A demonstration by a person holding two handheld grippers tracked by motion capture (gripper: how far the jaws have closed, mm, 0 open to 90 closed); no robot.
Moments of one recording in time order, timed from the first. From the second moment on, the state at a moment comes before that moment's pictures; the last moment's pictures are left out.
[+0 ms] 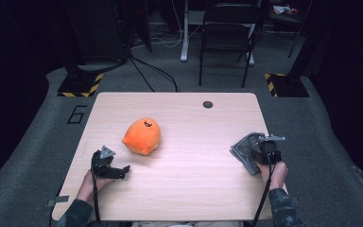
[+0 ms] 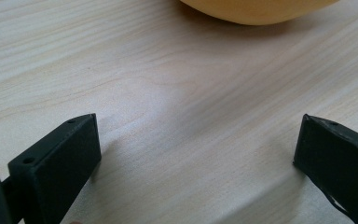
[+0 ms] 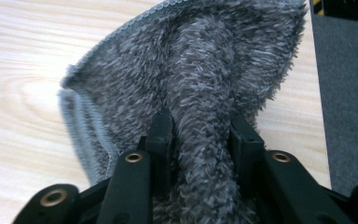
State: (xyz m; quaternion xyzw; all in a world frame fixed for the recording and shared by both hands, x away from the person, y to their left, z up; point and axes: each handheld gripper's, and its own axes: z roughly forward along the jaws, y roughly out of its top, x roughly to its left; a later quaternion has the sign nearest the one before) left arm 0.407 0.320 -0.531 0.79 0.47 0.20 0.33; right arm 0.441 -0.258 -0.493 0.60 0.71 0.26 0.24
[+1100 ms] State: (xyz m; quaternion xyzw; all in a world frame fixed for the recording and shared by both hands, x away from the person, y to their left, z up) left arm 0.409 0.329 -0.510 0.78 0.51 0.20 0.31; right arm 0.411 -0.254 -0.478 0.59 0.73 0.28 0.19
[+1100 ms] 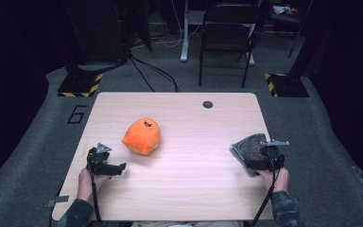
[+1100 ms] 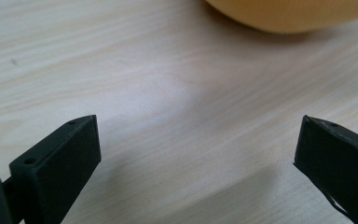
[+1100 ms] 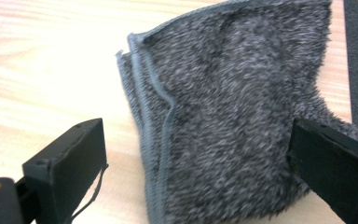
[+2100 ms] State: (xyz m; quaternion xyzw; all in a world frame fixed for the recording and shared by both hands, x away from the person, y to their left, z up) left arm 0.430 0.269 -0.446 0.77 0.48 0.24 0.36; right arm 0.419 -0.253 -0.477 0.58 0.75 0.26 0.20
